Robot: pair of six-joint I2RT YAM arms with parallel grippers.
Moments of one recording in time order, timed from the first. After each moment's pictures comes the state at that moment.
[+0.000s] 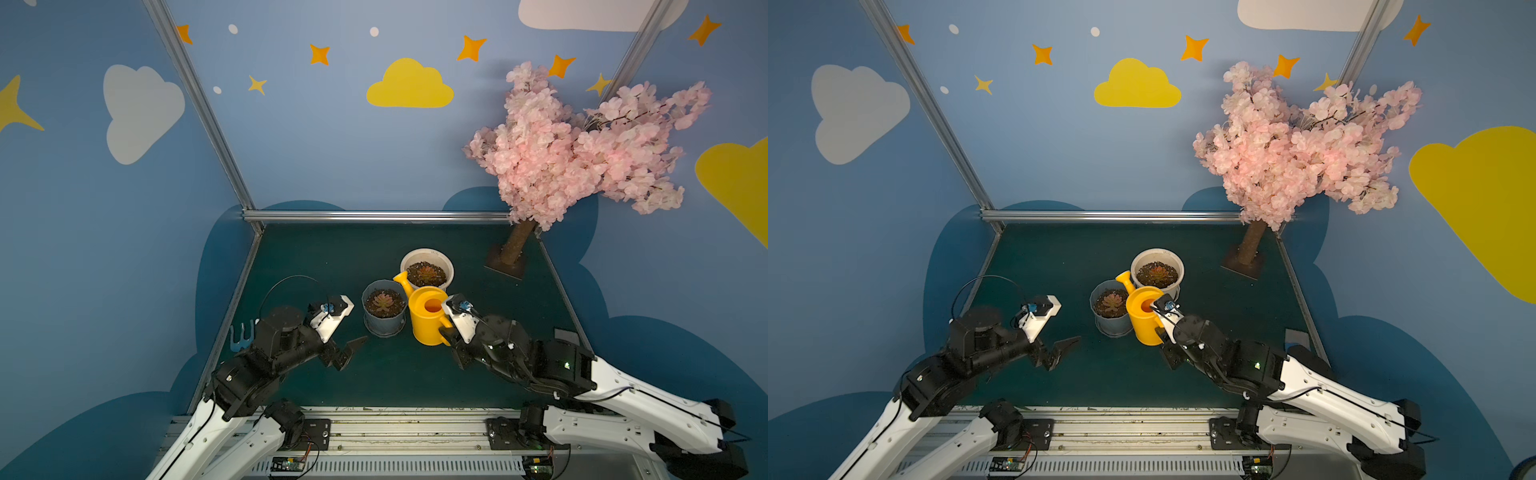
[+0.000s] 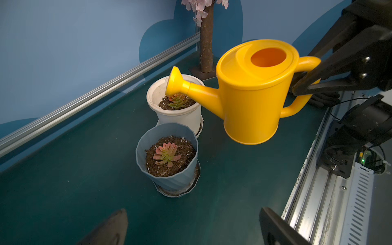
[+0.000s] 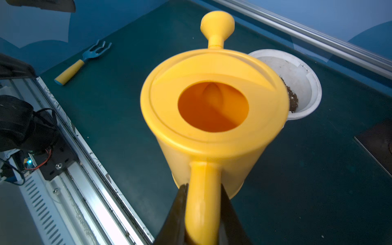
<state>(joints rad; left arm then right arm) -0.58 0.63 0.86 -0.71 0.21 0.16 1.17 0.91 1.03 -0.79 0.32 0.23</state>
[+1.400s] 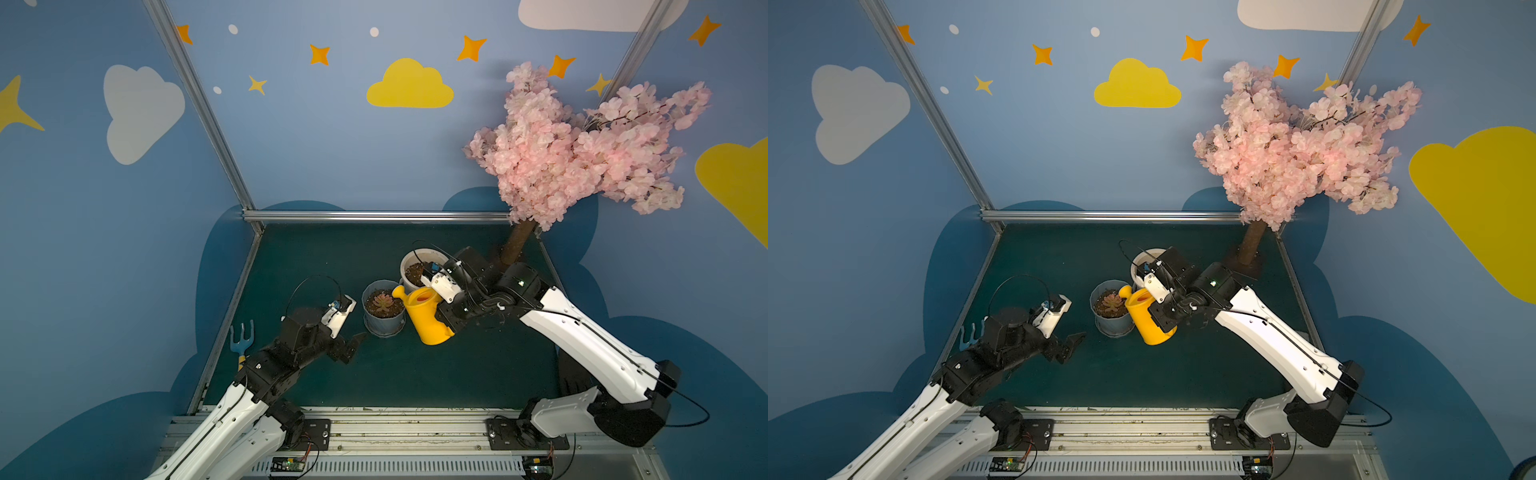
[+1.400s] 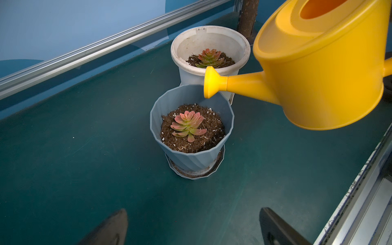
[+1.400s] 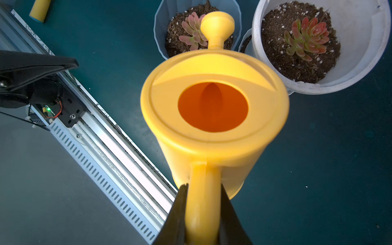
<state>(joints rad) -0.56 0.66 0.67 -0.57 0.07 0.08 0.87 1.41 1.59 -1.28 -0.07 0.08</state>
